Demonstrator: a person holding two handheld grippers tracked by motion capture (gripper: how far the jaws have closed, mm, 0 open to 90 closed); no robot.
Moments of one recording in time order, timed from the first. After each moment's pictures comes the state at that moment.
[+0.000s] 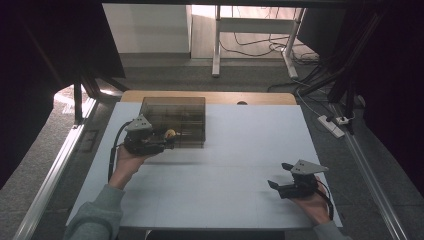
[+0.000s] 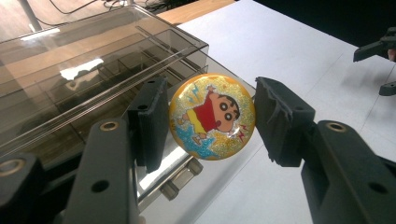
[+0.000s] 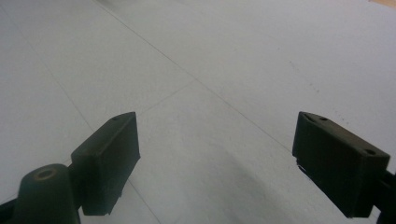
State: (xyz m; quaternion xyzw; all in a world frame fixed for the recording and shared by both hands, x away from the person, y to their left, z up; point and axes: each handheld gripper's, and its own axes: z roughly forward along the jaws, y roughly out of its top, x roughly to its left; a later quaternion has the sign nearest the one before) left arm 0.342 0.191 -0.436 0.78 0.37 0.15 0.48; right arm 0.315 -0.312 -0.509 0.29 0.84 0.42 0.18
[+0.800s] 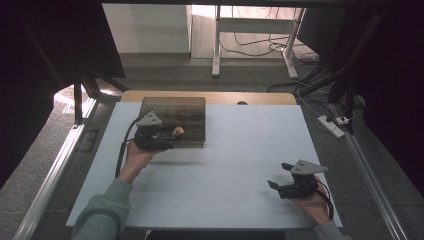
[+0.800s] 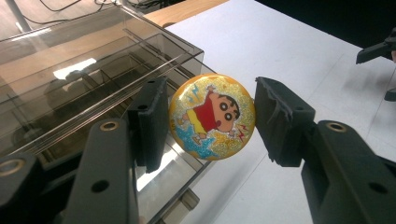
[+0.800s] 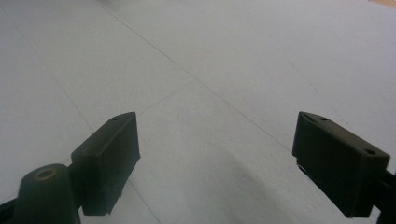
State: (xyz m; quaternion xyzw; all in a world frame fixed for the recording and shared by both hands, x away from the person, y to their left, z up) left arm 0.363 0.173 -0.440 0.79 0.36 0.14 0.48; right arm 0.315 -0.312 -0.510 0.29 0.84 0.42 0.19
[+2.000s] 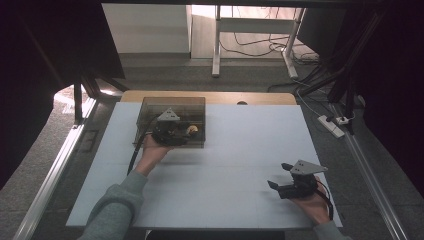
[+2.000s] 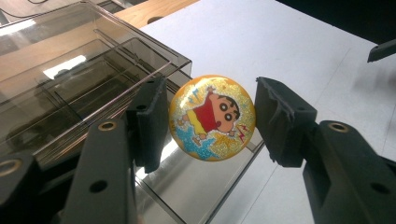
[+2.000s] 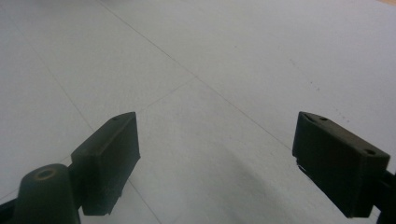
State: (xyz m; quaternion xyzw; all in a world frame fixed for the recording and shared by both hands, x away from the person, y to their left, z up) left arm 0.393 0.136 -0.451 0.81 0.35 0.13 0.46; right arm 0.315 -0.312 -0.510 0.29 0.84 0.42 0.19
